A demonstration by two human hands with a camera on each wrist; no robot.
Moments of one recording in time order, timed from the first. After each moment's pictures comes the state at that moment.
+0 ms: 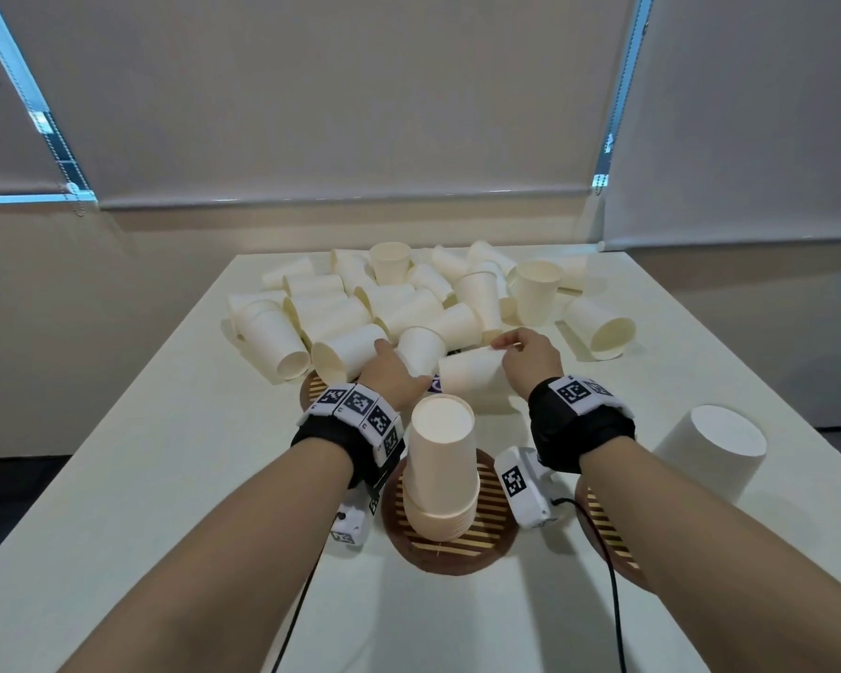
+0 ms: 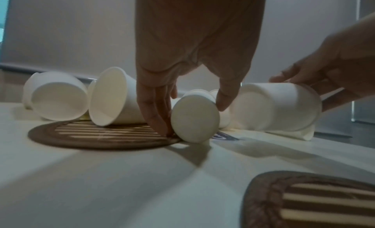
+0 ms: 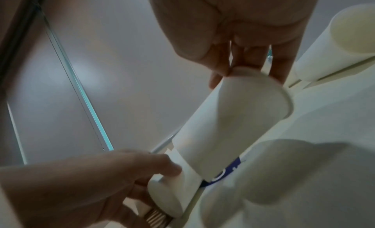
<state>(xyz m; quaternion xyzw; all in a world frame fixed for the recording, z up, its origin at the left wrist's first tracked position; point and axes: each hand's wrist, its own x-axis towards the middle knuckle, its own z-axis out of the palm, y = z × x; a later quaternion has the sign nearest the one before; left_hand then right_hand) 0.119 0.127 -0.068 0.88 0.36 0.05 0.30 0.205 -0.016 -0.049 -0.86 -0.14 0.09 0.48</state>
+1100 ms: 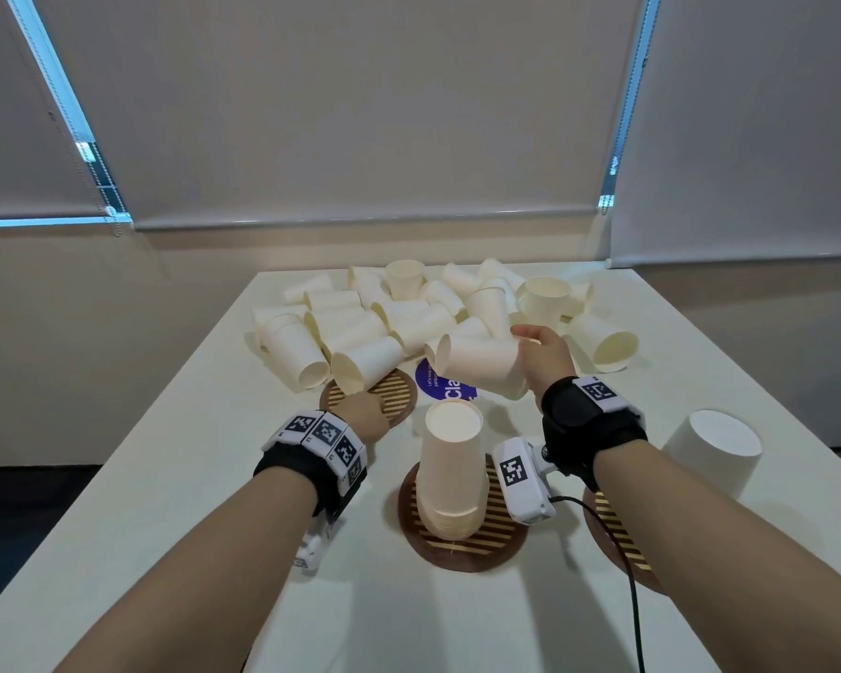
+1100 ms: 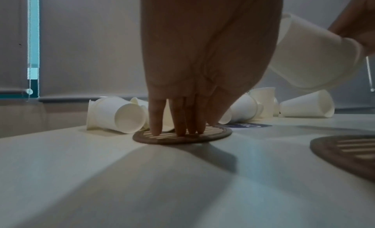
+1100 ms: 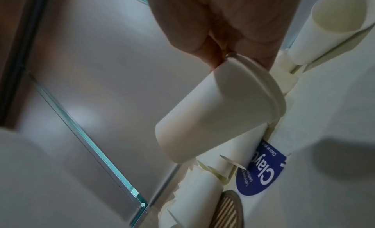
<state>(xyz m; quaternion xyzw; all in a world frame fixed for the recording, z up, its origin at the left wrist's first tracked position) 0.069 0.147 -0.070 0.92 0.34 -0.05 0.19 0.198 -0.016 -0.031 -0.75 -0.08 0.14 0.64</state>
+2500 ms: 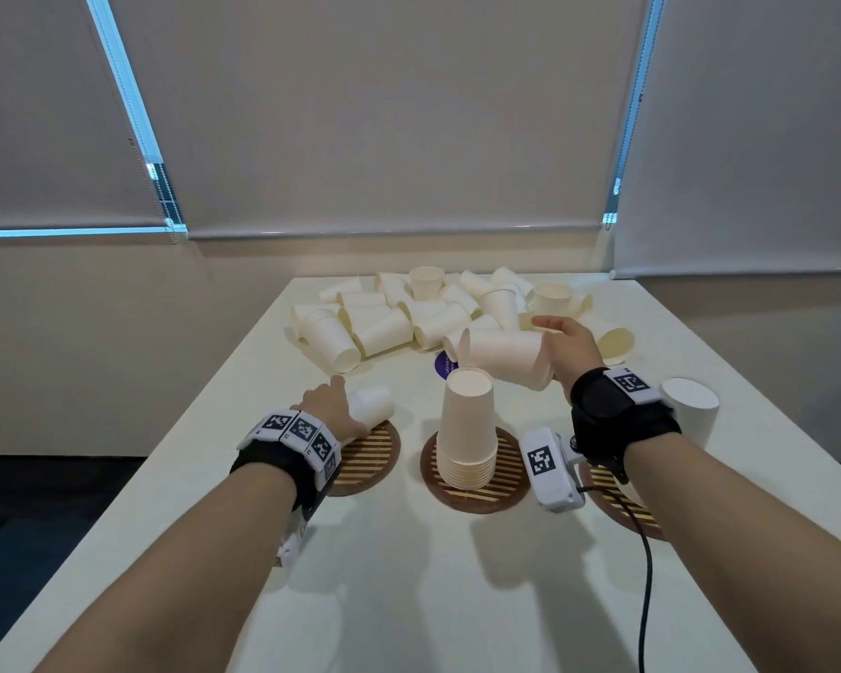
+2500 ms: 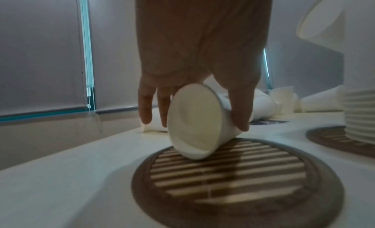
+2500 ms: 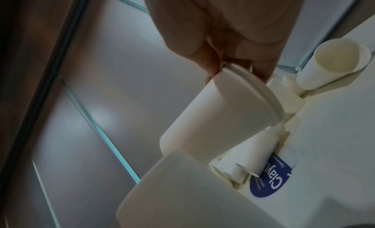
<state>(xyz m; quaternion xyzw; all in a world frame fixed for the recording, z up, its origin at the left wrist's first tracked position) -0.024 0.158 -0.059 0.91 0.39 -0.02 0.12 0.146 -0.061 -0.003 -0.74 -0.12 0.12 0.65</state>
